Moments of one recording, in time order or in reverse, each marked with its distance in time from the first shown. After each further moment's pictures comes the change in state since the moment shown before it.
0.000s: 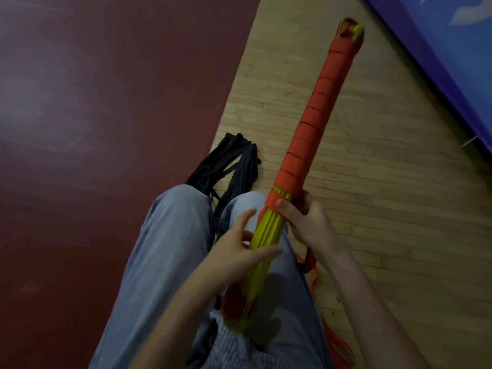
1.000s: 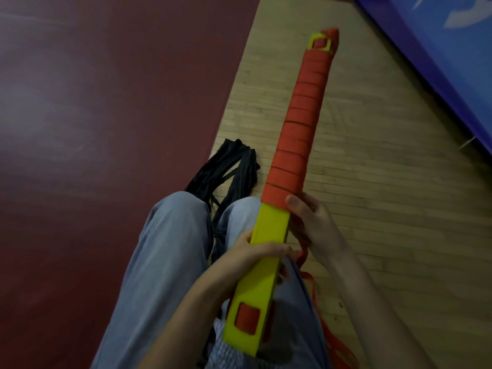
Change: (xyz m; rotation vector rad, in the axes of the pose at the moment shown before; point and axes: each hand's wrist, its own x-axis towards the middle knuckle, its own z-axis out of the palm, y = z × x) left_hand 0.004 0.011 0.011 -0.442 -0.155 0.005; right_hand -0.008 -0.020 -0.008 0.221 -0.070 -0.033
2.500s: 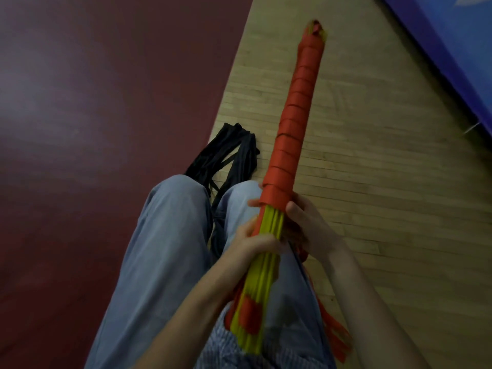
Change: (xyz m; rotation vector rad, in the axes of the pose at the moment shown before) left_hand -0.005 -0.008 0.008 -0.108 0.021 0.074; right_hand -0.005 0.035 -0.008 -0.037 -0.217 0.042
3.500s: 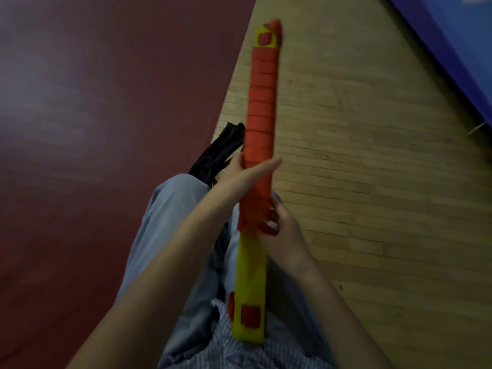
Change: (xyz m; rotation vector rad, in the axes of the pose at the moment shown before) left_hand 0.046 0.054 -0.022 0.297 0.291 0.139; right_hand -0.002 0.021 0.043 -0.312 0.239 0.025
